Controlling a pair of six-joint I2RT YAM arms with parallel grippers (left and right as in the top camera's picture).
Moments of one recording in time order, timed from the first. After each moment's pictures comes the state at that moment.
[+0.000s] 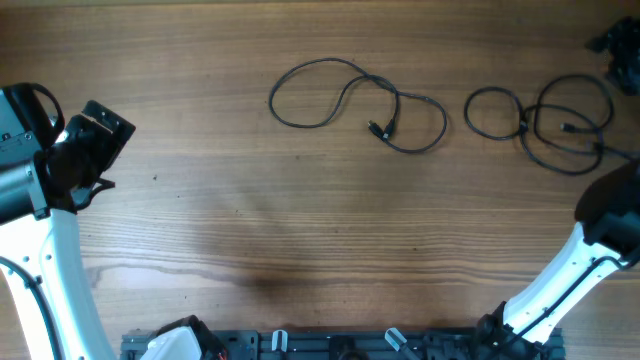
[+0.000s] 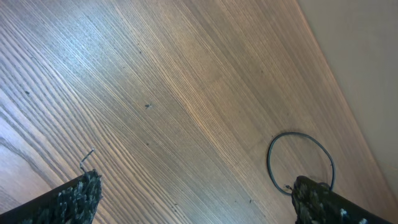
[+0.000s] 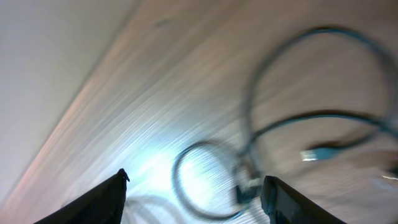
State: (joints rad) left arm 0.39 1.26 1.40 -1.12 0.10 -0.60; right arm -0.50 2.22 2.27 -1.17 -0.38 0.31
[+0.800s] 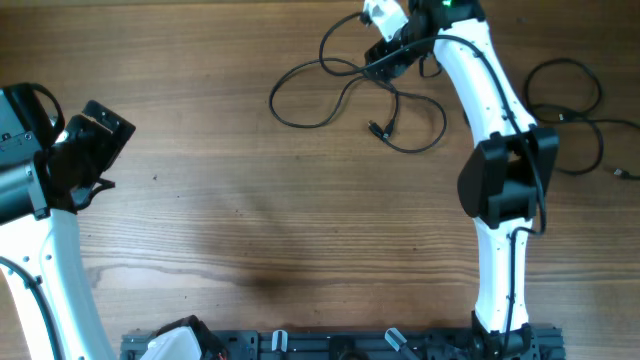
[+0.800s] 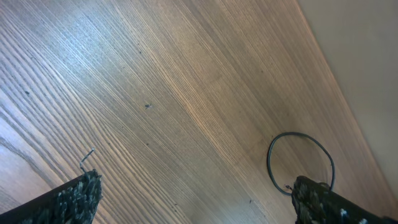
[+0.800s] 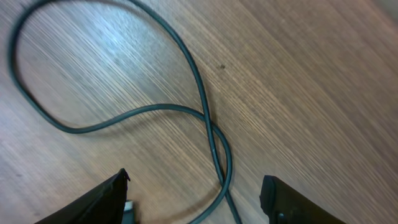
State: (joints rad) left arm 0.39 1.26 1.40 -1.12 0.10 -0.60; right arm 0.23 2.39 2.27 -1.05 -0.24 -0.54
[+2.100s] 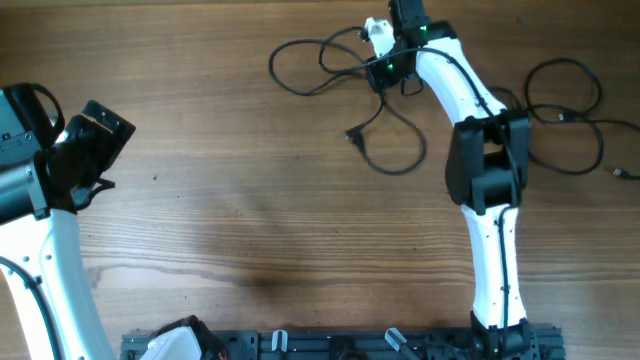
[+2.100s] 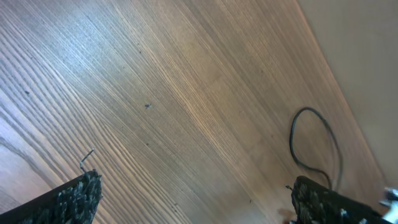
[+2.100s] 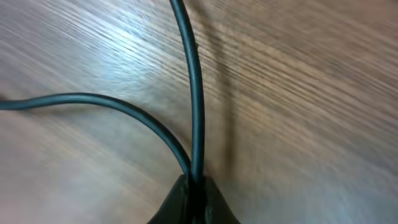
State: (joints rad) left arm 0.39 1.26 1.40 -1.12 0.10 -0.60; right arm 0.23 2.51 2.20 -0.87 -0.25 -0.18
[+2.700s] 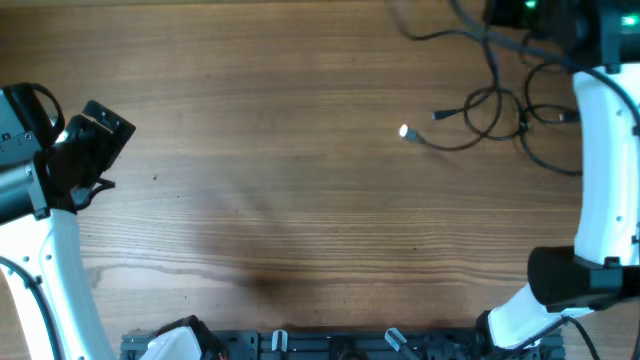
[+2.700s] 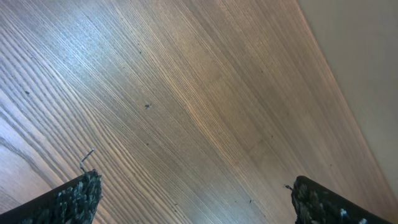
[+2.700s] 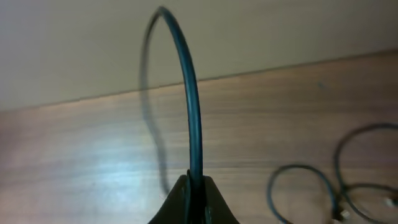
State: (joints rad) left arm 0.39 1.26 1.40 -1.12 0.10 -0.60; right arm 0.01 1.81 2.21 -1.10 -0.13 0.20
